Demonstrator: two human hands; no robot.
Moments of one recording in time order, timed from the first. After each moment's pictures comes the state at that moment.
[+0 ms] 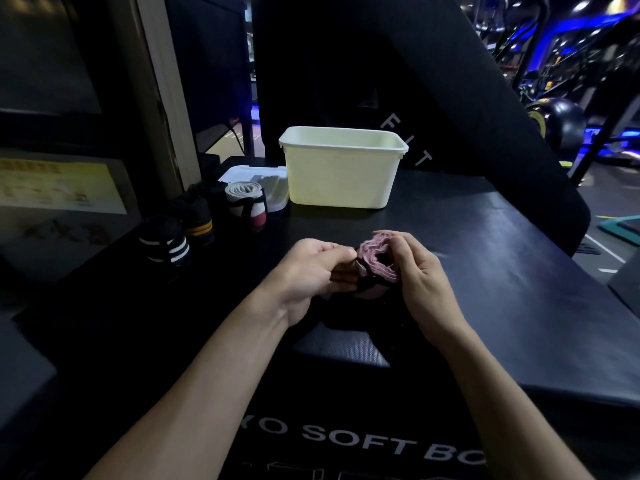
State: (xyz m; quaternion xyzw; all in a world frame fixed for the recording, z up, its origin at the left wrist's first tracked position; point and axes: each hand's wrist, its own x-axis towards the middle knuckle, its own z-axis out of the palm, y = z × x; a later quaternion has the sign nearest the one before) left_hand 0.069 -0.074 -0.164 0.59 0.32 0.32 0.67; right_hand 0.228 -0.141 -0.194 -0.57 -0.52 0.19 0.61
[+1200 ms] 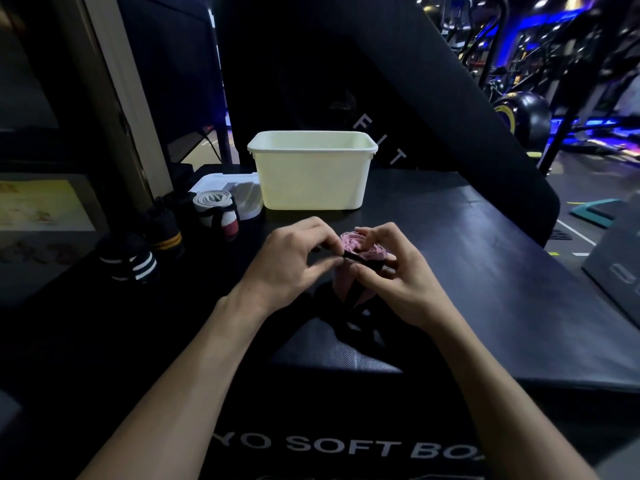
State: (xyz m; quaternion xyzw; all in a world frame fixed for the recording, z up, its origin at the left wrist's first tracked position) left_hand 0.080 -0.035 -0.172 0.89 0.13 0.40 0.15; right_hand 0.258 -0.151 -0.193 -0.55 -0.61 0.17 0.54
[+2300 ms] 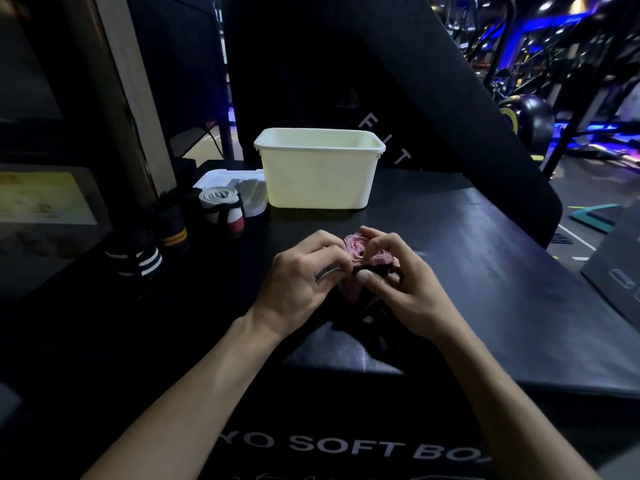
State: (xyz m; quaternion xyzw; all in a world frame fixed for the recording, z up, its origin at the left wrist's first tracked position) left_hand 0.077 -0.052 -0.200 0.86 0.11 0.48 0.14; right_hand 0.253 -0.156 -0.199 -0.53 -0.63 0.19 0.53
